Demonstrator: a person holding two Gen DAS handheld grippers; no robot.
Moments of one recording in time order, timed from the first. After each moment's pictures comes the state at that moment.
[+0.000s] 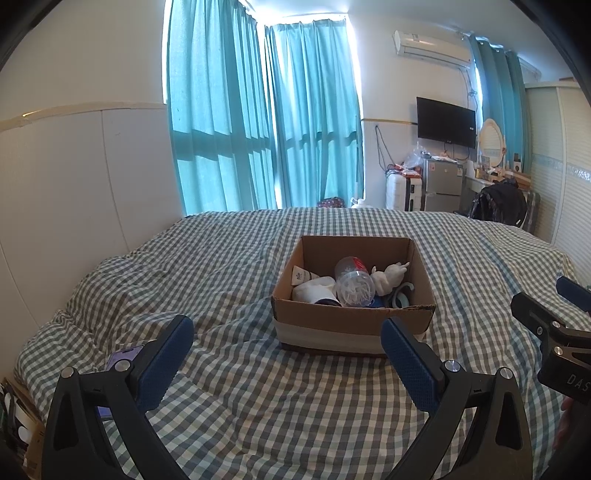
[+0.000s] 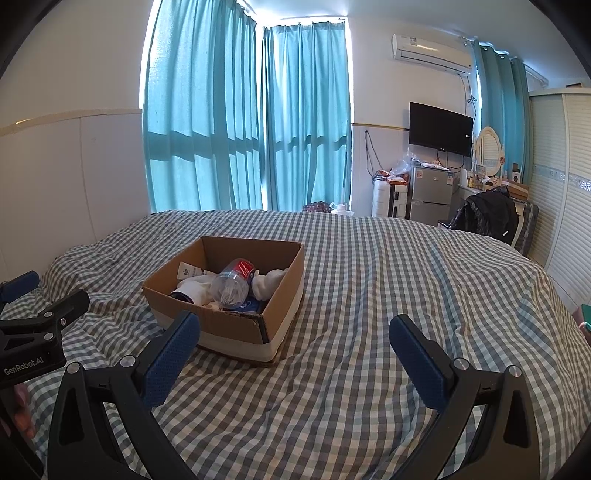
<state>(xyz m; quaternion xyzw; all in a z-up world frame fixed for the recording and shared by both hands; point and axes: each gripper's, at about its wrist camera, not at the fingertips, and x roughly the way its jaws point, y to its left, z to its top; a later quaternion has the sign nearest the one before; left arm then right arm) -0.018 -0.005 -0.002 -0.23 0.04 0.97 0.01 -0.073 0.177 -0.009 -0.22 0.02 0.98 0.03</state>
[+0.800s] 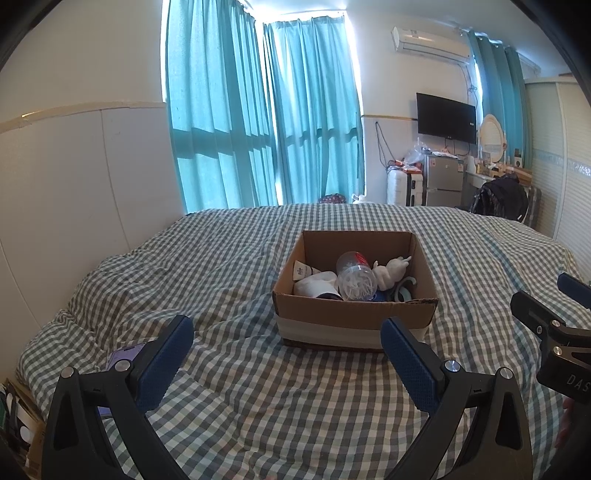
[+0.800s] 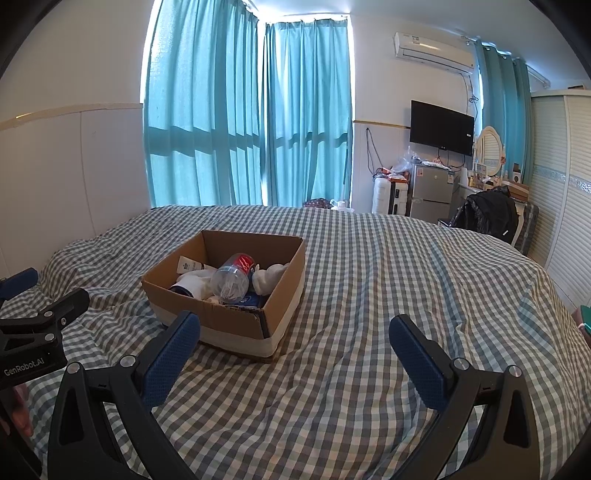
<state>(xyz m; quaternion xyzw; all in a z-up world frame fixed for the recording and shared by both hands) -0.019 -0.008 -0.004 -0.24 0.05 0.97 0.01 -0.075 0.174 -0.014 -0.22 0.01 0.97 0.03</state>
